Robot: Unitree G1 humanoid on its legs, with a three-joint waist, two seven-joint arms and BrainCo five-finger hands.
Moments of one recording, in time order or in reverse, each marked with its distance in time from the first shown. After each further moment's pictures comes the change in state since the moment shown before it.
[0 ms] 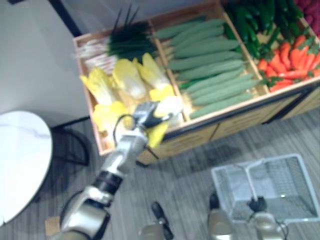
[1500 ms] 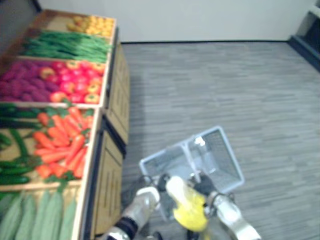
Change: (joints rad) left arm 0.308 -0.213 -0.024 0.459 0.022 0.042 -0.056; right arm 0.093 -0.021 0.686 -0.713 0.313 0.016 0.250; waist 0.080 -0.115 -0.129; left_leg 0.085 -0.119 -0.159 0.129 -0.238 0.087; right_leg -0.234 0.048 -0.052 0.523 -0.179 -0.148
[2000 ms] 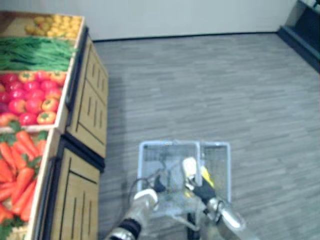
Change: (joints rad) left arm 0.057 -0.097 0.205 0.055 0.096 0.014 0.056; right arm 0.084 -0.013 -0.020 -0.058 0.352 -0.013 0.090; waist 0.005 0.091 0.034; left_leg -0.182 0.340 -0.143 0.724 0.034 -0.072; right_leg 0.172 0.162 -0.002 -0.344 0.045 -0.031
